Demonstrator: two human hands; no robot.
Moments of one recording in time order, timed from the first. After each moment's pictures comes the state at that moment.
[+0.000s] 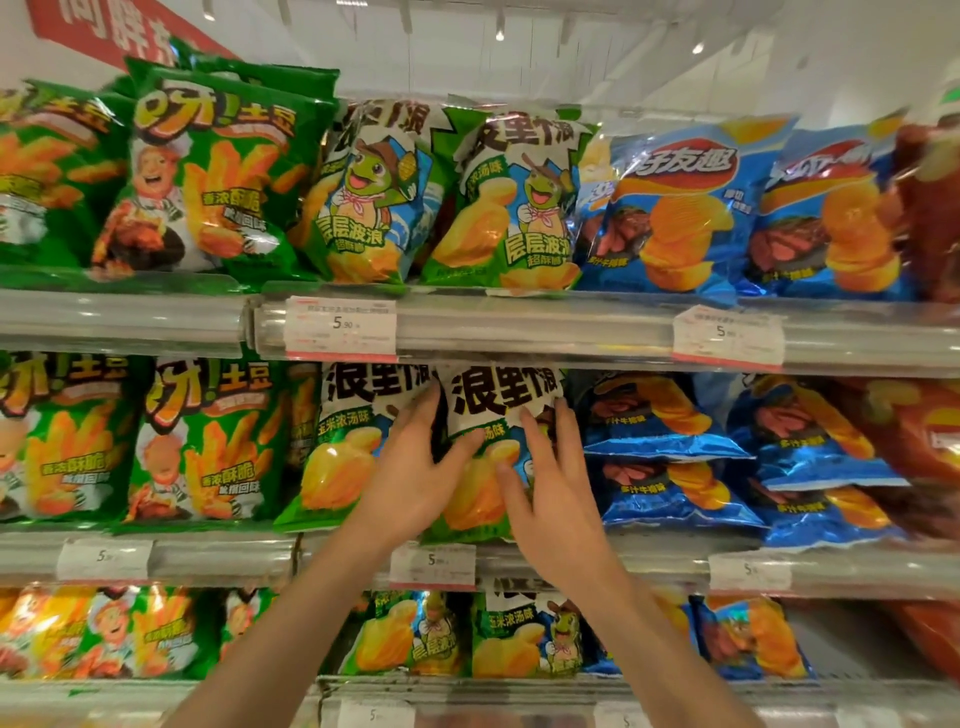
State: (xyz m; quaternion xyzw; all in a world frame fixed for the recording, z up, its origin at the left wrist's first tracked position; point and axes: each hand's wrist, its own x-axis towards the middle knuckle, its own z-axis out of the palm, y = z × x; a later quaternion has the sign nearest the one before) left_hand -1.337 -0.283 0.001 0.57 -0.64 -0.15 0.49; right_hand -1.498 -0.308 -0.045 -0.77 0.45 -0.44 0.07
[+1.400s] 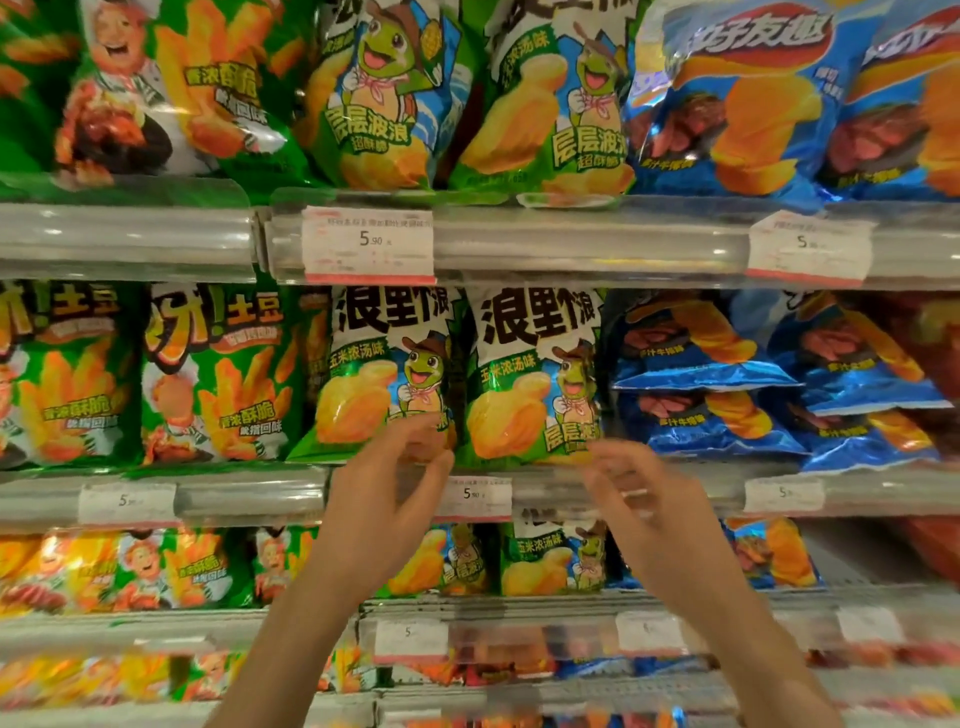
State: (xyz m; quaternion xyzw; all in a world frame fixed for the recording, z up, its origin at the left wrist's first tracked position) left_hand -1.285 -0.224 -0.062 0.56 -0.67 -0.11 0.48; right_hand -1.540 -0.237 -0.054 -0.72 0.50 -0.42 0.24
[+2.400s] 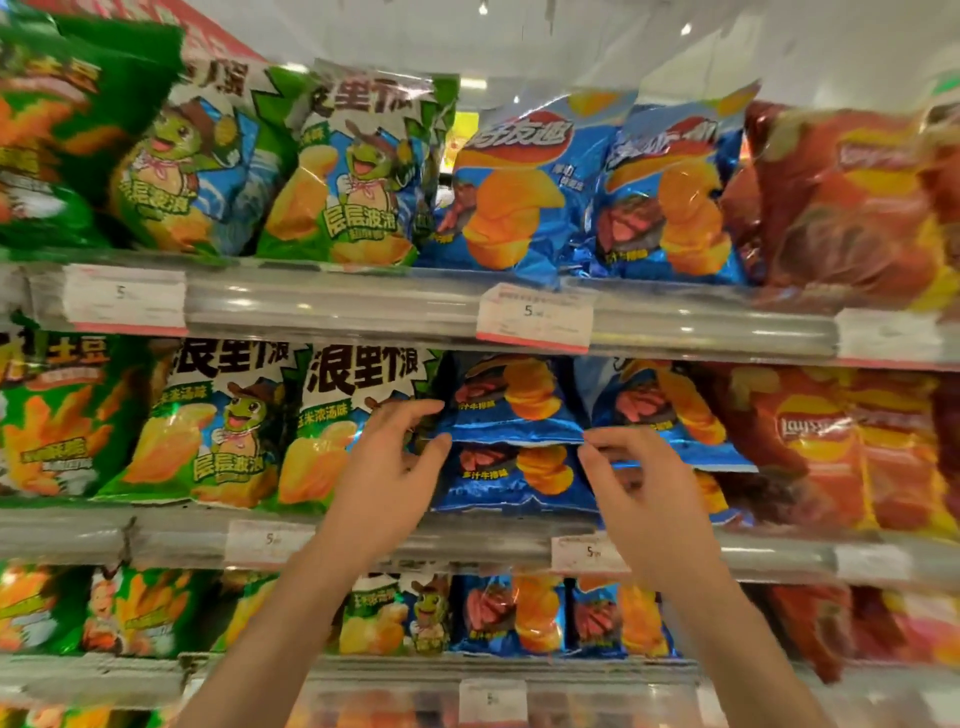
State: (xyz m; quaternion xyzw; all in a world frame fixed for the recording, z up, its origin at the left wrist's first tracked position) left_hand -1.477 -0.281 -0.007 0.58 -0.64 -0.13 0.49; right_hand -1.716 -0.289 -0.001 -0.70 0.51 -0.48 0.13
